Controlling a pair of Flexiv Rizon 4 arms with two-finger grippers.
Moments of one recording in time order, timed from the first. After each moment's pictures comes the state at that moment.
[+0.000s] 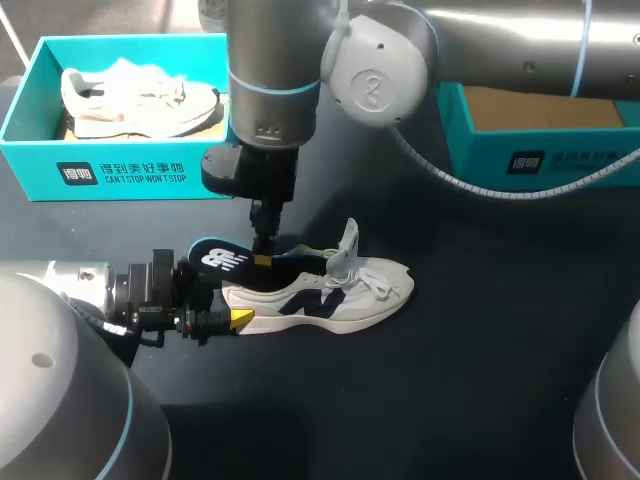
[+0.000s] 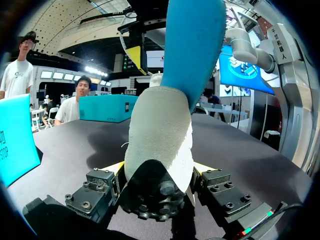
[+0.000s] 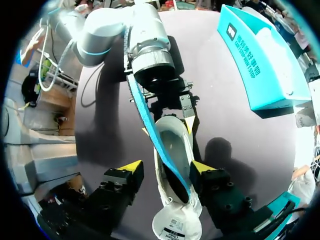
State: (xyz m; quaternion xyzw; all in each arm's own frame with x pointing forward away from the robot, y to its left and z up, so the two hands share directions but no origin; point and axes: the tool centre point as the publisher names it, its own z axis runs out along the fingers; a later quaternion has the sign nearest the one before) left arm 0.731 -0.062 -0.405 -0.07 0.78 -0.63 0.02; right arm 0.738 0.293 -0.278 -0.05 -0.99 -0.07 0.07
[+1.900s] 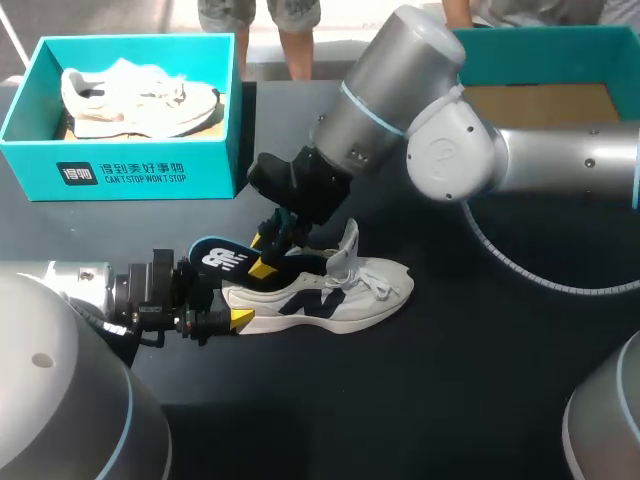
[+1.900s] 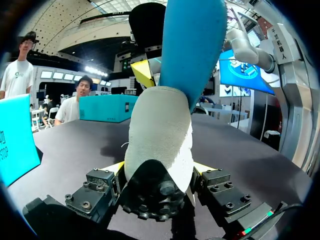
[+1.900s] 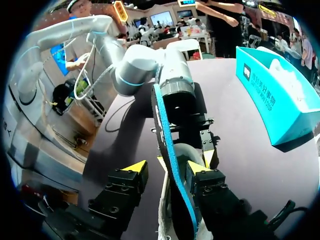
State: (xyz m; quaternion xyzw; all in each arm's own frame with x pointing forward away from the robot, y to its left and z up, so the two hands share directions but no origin) left arm 0.731 -0.062 -0.405 -0.07 0.78 -0.63 0.02; right arm 0.727 0.314 -0.307 0.01 -0.93 -0.32 0.15
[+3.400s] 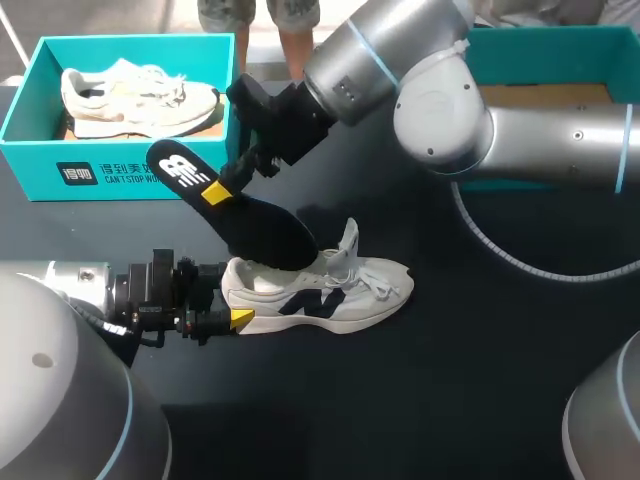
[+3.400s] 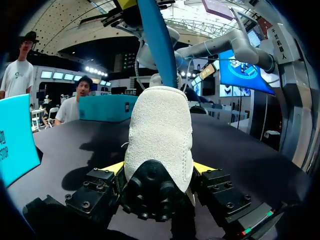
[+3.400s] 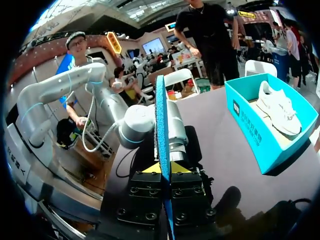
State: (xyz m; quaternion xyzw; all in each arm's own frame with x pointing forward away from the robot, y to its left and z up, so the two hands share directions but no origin) left arm 0.731 -0.062 -0.405 -0.07 0.78 -0.63 0.02; right arm 0.760 0.366 -0.204 -0.07 -0.88 -0.43 0.18
